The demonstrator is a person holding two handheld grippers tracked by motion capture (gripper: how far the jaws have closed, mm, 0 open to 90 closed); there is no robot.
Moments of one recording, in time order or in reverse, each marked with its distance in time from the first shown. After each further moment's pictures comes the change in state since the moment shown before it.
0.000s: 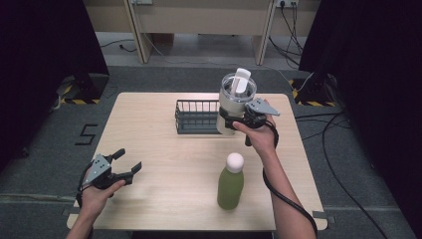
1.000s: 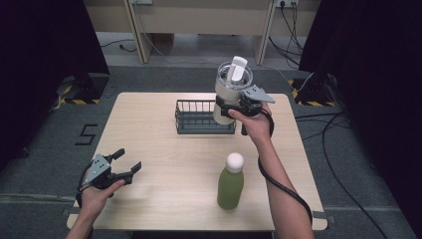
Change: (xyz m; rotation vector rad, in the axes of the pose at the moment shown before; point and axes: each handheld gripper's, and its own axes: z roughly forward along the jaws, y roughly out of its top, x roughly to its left) left arm 0.001 0.000 0.000 -0.002 0.003 -0.006; right arm -0.003 0.024 0.026 -0.007 -0.017 0.000
